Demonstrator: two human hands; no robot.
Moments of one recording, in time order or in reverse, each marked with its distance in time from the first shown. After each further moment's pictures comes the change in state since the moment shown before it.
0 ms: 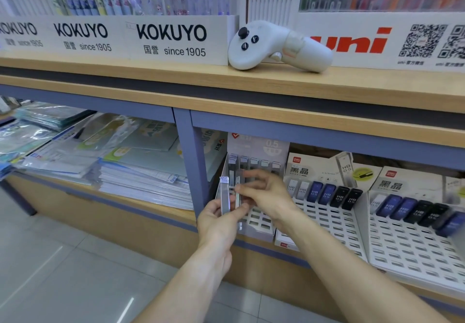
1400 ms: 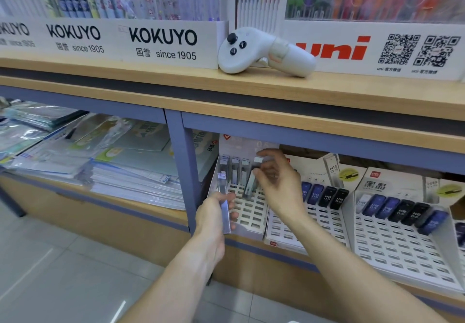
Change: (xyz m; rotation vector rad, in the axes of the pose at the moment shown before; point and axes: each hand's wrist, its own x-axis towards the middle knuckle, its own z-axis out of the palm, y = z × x) left_hand 0.009 0.011 0.010 -0.030 0.003 -0.211; right_hand -0.006 -0.006 -0.037 -0.403 0.286 -0.543
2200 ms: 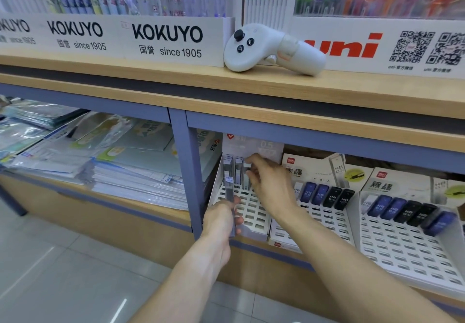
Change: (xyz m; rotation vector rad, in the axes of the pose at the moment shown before) left_hand 0.012 -0.009 0.002 0.068 0.033 -0.064; right_hand 0.017 0.014 0.028 -0.513 -0.057 -0.293
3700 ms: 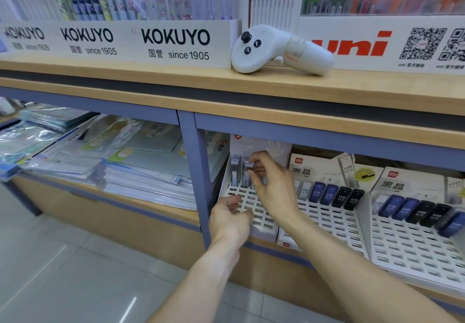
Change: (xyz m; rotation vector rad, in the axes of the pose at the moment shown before) left_hand 0.004 -0.012 -0.005 0.325 0.053 0.300; right_hand -0.008 -0.016 0.002 0.292 0.088 0.046
